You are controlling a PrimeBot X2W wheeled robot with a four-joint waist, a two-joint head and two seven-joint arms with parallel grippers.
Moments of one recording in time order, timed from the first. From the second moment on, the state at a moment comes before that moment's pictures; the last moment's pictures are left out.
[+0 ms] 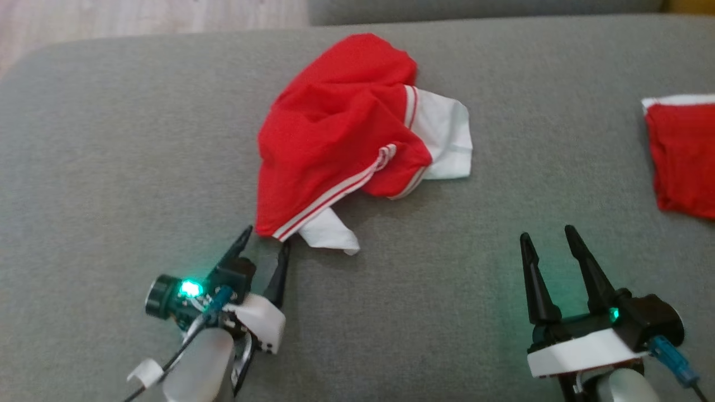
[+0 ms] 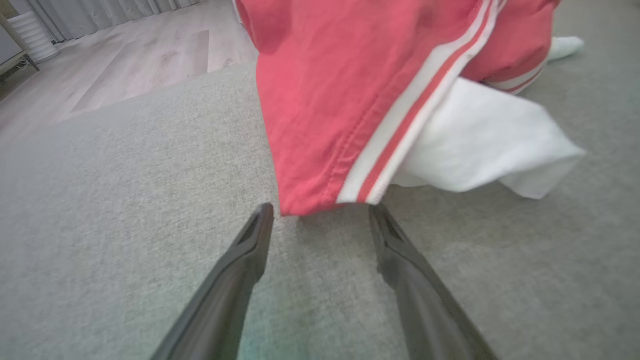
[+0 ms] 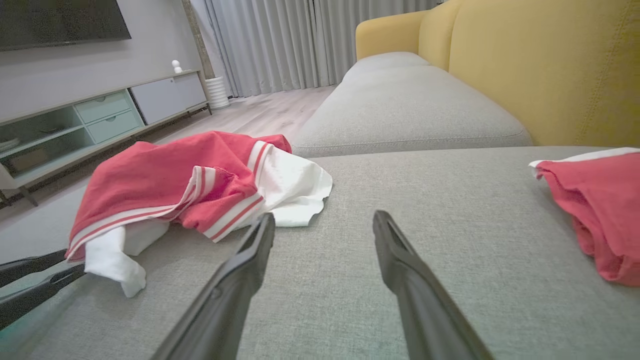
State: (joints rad) left arm -0.38 0.06 -0.36 0.77 -0.04 -0.03 -0.21; right arm 0.06 -0.05 0.11 0.10 0.13 0.13 -0.25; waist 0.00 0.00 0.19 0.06
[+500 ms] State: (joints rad) left arm -0.46 0.08 -0.39 0.73 -0.06 -0.10 -0.25; right arm 0.05 -0.05 0.12 0.11 0.13 0.13 -0.25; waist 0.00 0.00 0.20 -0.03
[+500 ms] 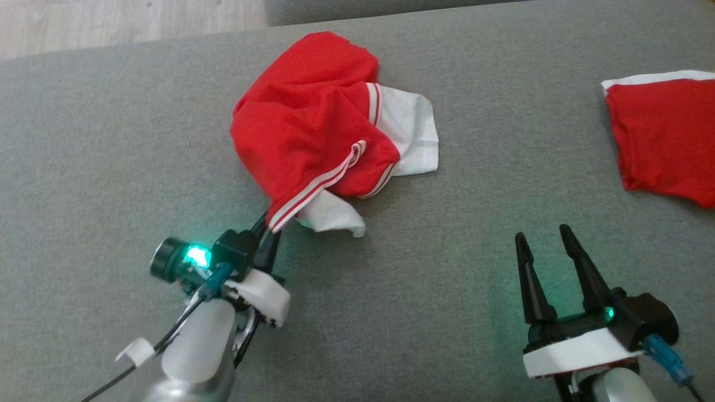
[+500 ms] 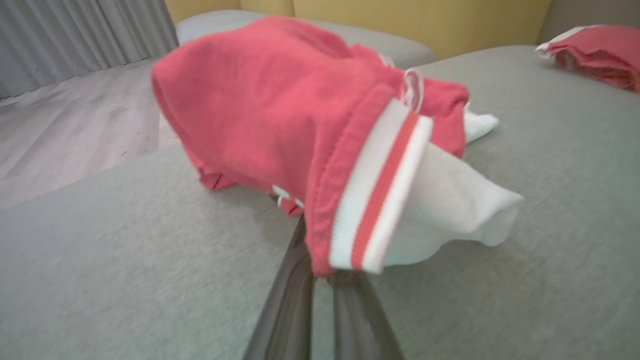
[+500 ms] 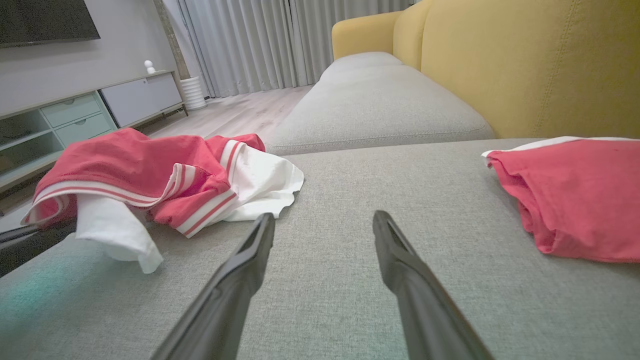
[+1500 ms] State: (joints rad) left arm -1.17 0.20 -0.71 0.68 -0.50 -0.13 -0.18; right arm 0.10 -0.05 0.15 0.10 0.16 0.13 -0.25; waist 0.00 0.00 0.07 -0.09
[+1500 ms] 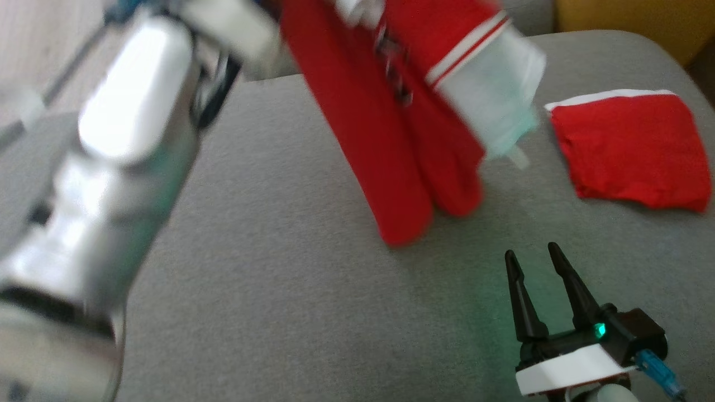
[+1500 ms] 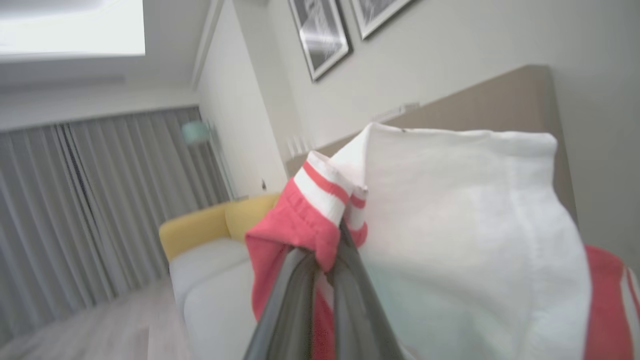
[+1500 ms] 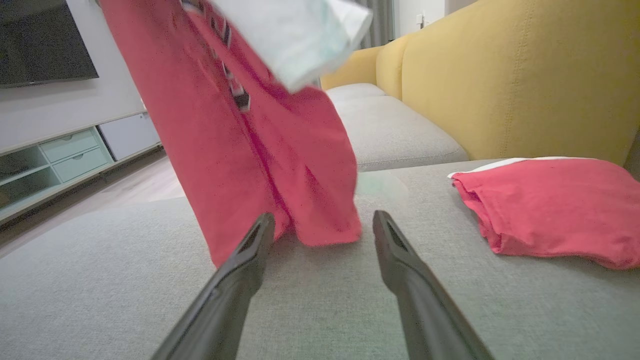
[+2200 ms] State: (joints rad) left arm -0.21 0.37 -0.57 0.51 -0.63 0.06 -0.25; right arm 0.13 -0.05 0.10 0.10 0.15 0.13 -0.25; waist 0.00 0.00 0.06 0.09
